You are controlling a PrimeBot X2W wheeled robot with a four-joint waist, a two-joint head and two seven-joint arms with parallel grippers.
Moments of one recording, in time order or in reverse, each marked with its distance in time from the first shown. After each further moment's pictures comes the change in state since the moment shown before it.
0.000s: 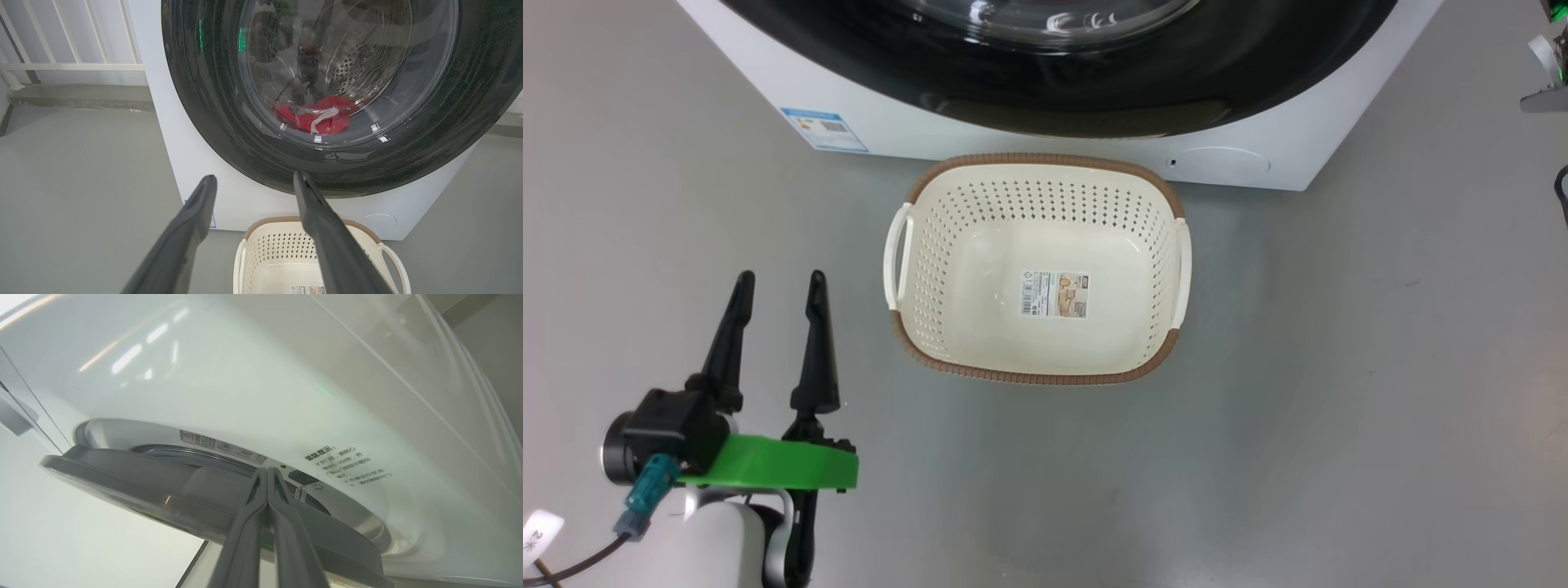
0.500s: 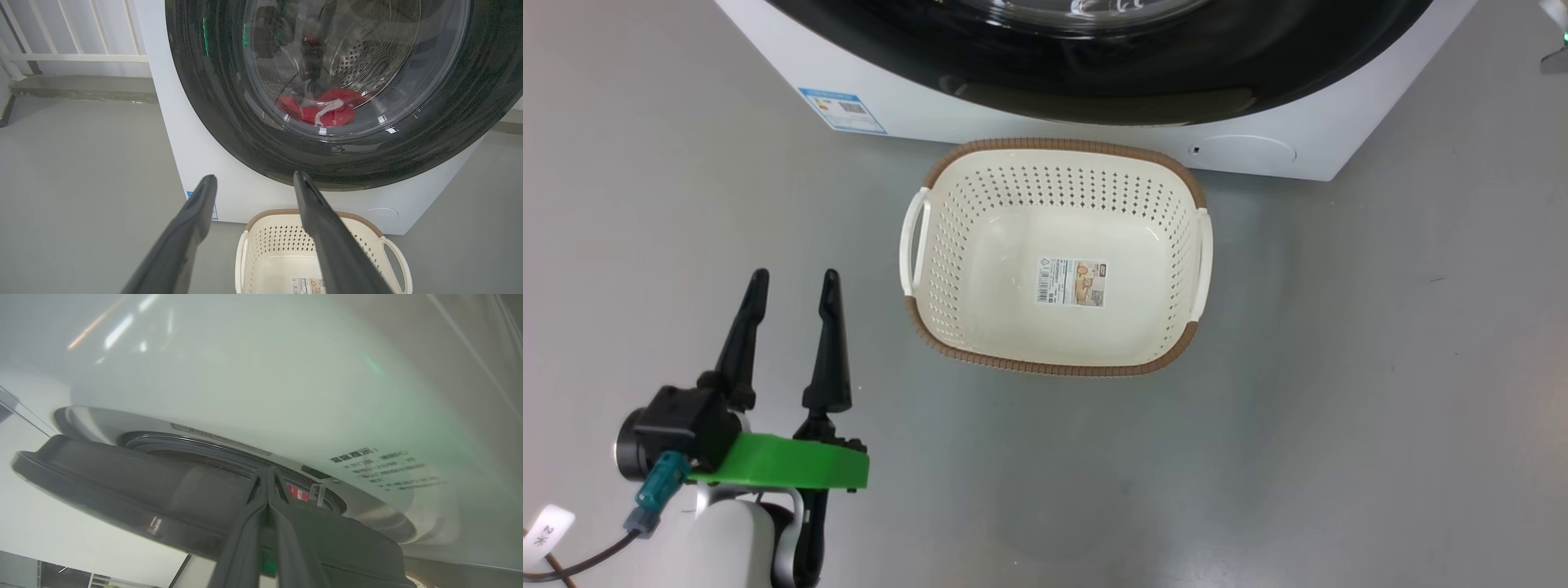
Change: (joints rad) left arm -0.006 0.000 -0.027 0.002 -0.019 0.003 0.000; right arm -0.118 -0.007 0.038 0.091 0.033 0.000 0.137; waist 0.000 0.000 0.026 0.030
